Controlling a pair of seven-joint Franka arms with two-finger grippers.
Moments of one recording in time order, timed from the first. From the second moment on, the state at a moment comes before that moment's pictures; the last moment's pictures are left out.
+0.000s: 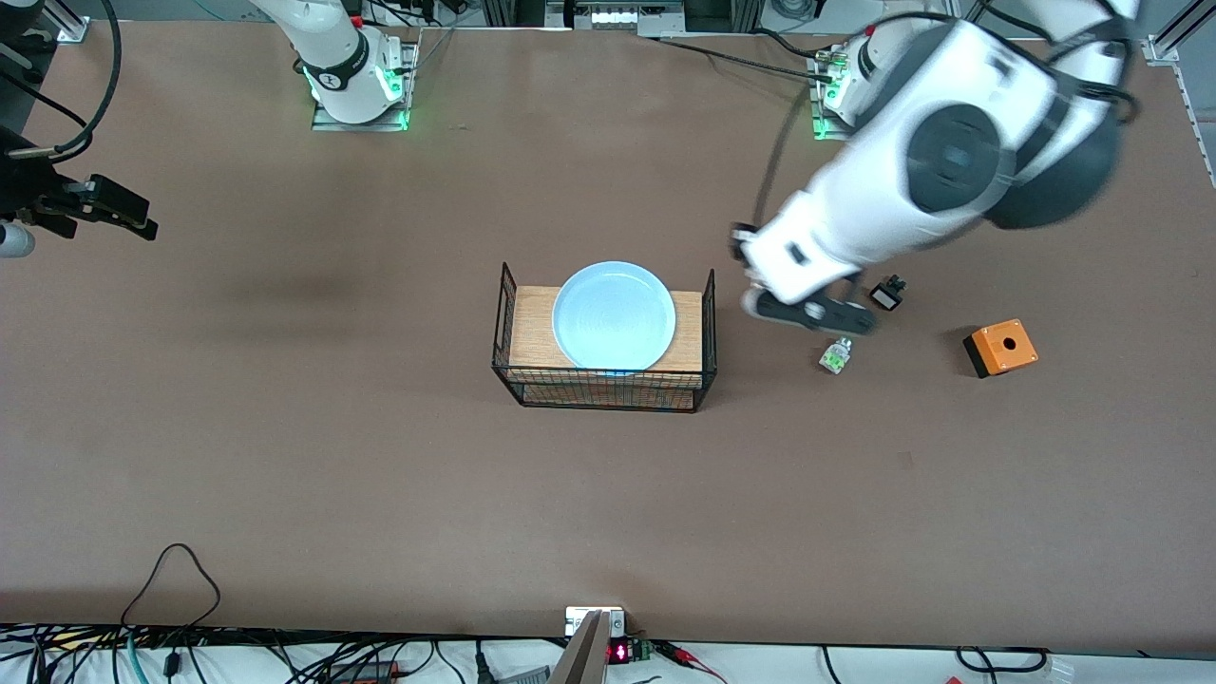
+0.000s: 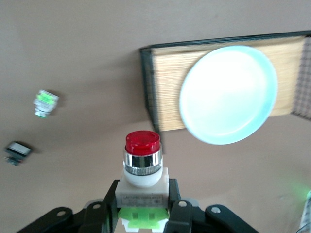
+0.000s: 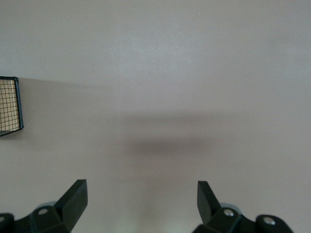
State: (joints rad) left arm -0.18 0.47 -0.45 -1.18 -0.04 1.49 -0.53; right arm 0.04 -0.01 -0.09 -1.66 -0.01 1.61 -0.03
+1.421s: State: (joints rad) left arm -0.47 0.78 -0.40 -1.18 0.10 1.85 -0.82; right arm 0.03 -0.01 -0.09 -1.66 -0.01 1.61 -0.03
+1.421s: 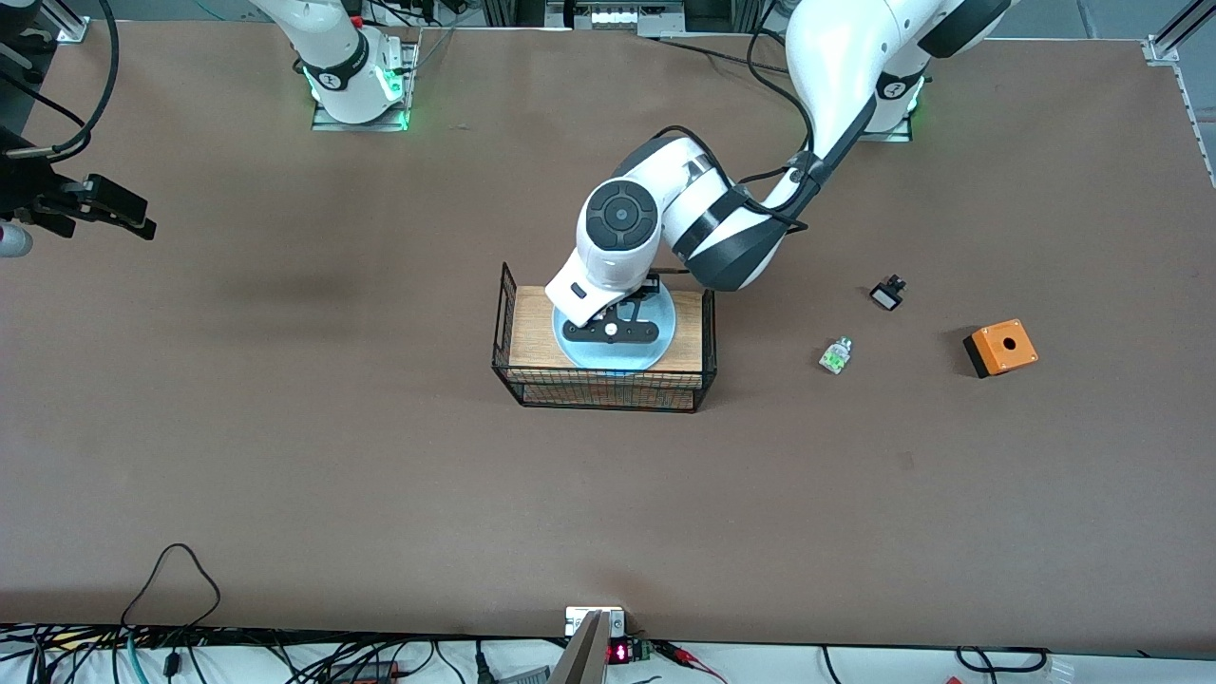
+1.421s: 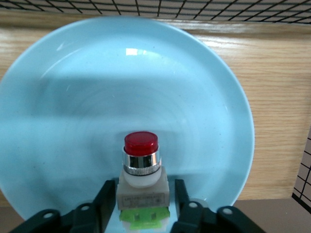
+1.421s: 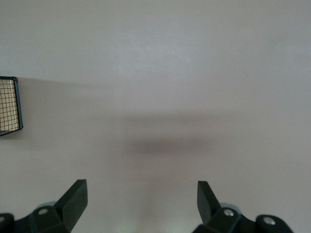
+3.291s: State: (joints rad) left arm 0.03 0.33 -0.26 -1.19 0.10 1.35 -0.14; right arm 0.07 -0.01 -0.08 -1.64 0.00 1.61 -0.03
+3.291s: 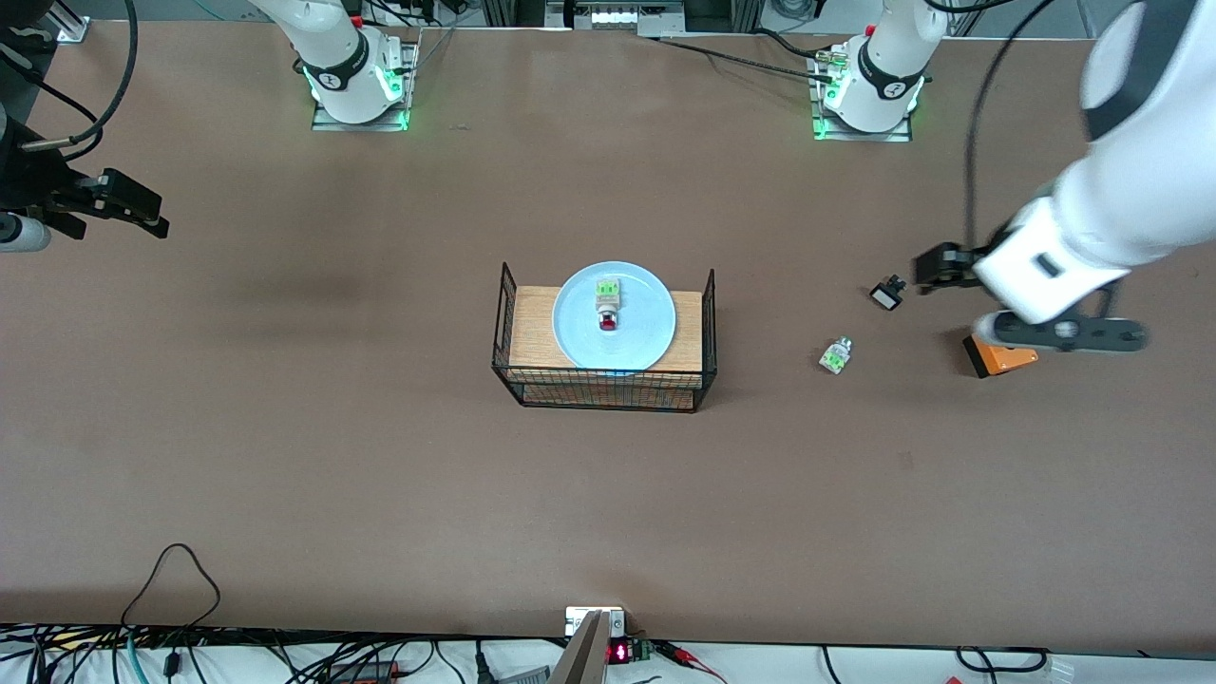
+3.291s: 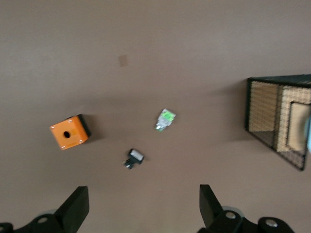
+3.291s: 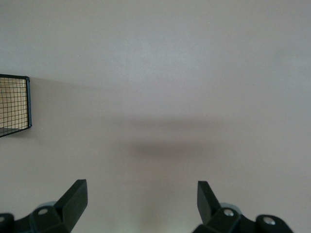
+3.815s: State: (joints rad) left arm 0.03 0.04 -0.10 -1.59 0.08 1.55 -0.01; right arm 0.07 -0.01 -0.08 -1.64 0.00 1.61 -0.03
